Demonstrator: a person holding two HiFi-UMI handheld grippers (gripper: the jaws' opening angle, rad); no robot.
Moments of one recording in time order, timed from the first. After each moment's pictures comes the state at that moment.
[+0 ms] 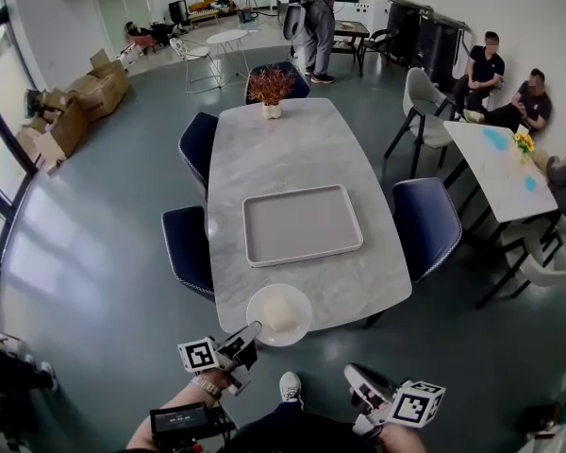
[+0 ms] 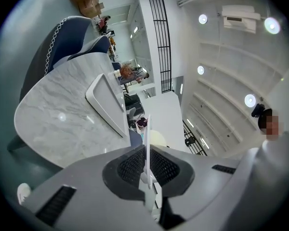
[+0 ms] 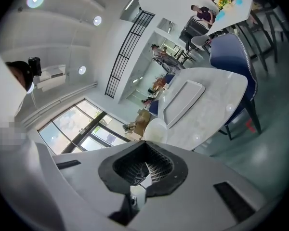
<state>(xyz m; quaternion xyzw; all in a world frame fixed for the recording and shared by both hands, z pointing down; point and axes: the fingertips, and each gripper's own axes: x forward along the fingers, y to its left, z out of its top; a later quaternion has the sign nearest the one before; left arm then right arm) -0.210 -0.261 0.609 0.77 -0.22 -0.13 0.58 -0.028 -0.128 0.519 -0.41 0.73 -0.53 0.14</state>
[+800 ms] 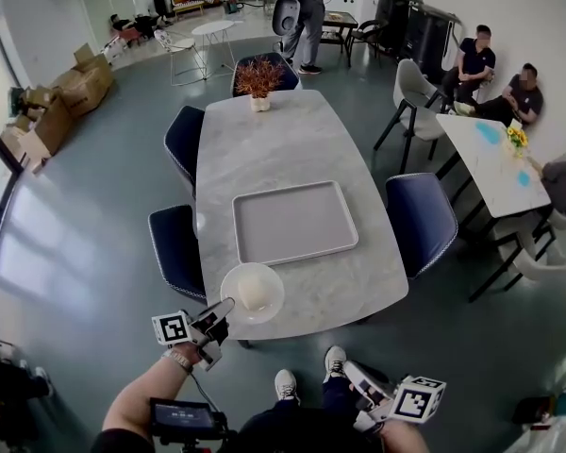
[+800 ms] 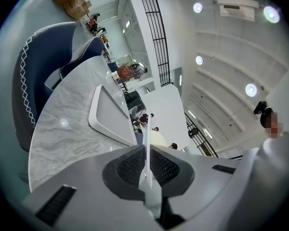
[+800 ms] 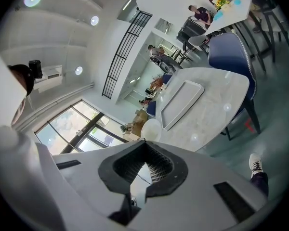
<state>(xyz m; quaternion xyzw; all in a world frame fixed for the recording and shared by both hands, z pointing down) -0.250 -0.346 0.617 0.79 -0.21 -0.09 0.56 -0.025 -0.152 0.524 -0.42 0.72 -0.54 0.14</state>
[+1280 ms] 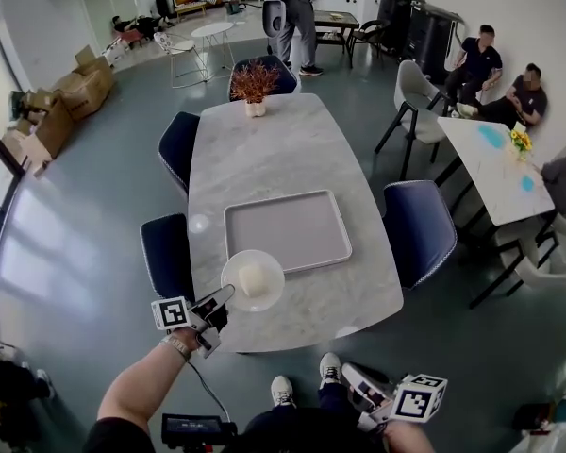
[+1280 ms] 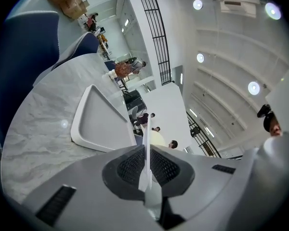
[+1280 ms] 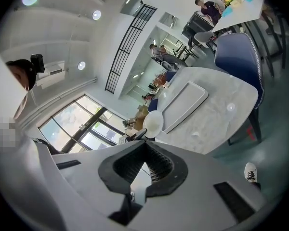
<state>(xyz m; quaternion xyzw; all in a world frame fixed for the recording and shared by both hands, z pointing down) -0.209 -0.406 0.602 0.80 -0.21 -0.09 0.56 0.003 -0.182 0.520 -0.40 0.74 -0.53 0.11</state>
